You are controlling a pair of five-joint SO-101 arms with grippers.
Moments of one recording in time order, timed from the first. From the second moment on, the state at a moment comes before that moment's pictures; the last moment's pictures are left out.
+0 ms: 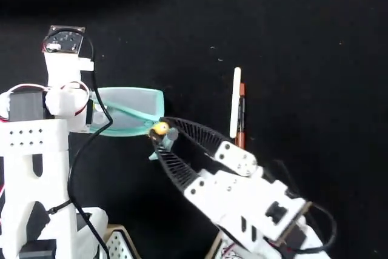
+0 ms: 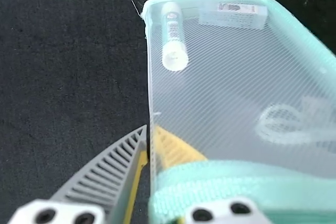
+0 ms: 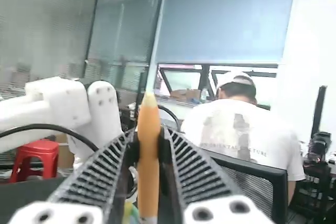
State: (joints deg) left arm -9.8 -26.5 18.0 92.0 -8.6; right arm -50.1 -103.6 74.1 15.3 9.3
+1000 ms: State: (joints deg) left arm -9.8 -26.5 18.0 92.0 -8.6; right arm -52.7 -88.8 81.3 -2.4 17.6
